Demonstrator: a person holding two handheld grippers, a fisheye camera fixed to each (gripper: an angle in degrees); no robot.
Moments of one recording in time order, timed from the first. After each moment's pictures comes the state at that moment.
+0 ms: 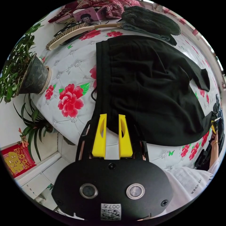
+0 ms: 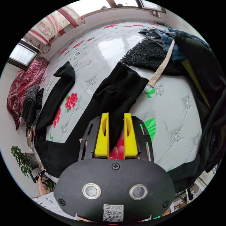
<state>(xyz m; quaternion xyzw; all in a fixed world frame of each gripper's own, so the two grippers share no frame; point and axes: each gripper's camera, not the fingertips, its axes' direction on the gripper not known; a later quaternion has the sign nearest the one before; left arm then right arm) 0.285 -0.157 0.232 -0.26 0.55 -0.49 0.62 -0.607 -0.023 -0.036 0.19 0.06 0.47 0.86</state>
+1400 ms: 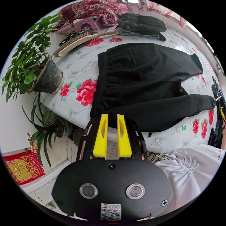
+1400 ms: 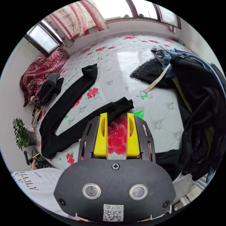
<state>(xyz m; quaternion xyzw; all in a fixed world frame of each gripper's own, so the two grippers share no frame) 0.279 -0.125 0.167 -0.23 0.52 -0.47 0.68 -0.719 -0.020 -0.127 0.22 0.07 0.38 0.90</state>
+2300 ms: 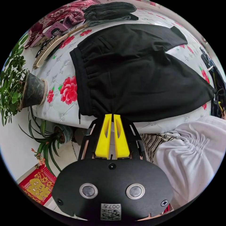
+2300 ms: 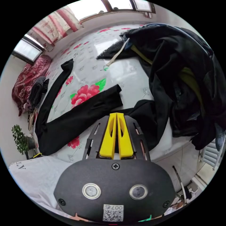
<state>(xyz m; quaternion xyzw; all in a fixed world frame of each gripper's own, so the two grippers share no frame) 0.300 -0.153 0.158 -0.19 0.57 -0.34 0.72 -0.756 0.112 -0.113 0.18 0.06 0.47 0.86</state>
